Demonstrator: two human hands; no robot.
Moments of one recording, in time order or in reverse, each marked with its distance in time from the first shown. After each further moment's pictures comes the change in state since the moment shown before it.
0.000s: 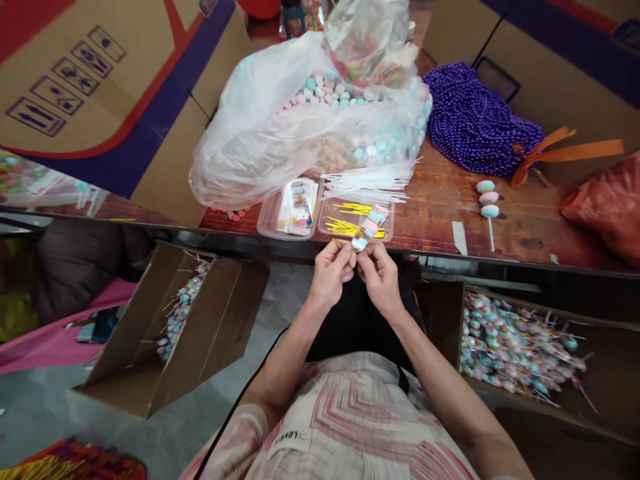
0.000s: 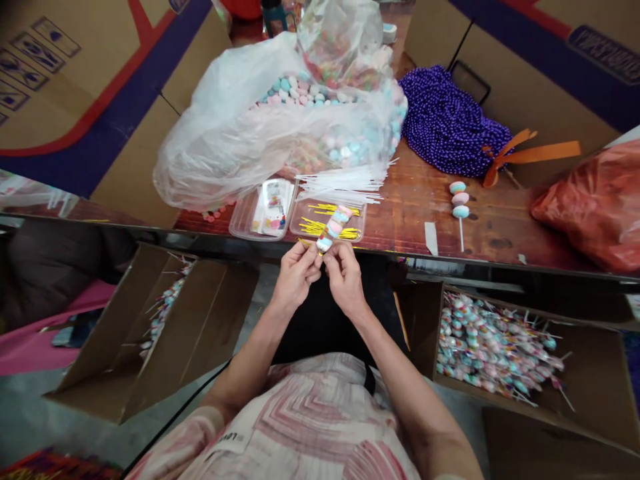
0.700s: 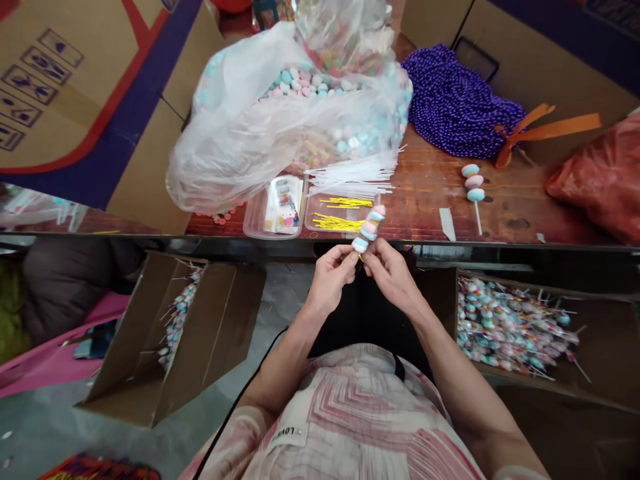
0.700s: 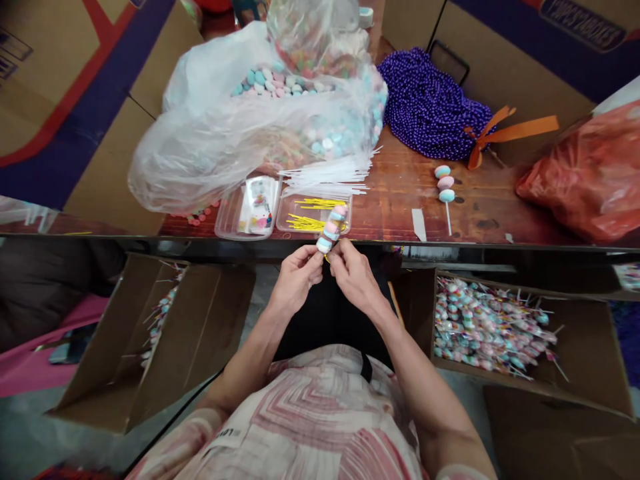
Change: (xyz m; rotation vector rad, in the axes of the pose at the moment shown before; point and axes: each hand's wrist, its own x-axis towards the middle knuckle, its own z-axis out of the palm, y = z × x) left_hand -0.014 -0.013 0.009 0.165 -0.006 -0.076; right_hand -0.007 -0.018 -0.042 -0.252 -0.167 0.035
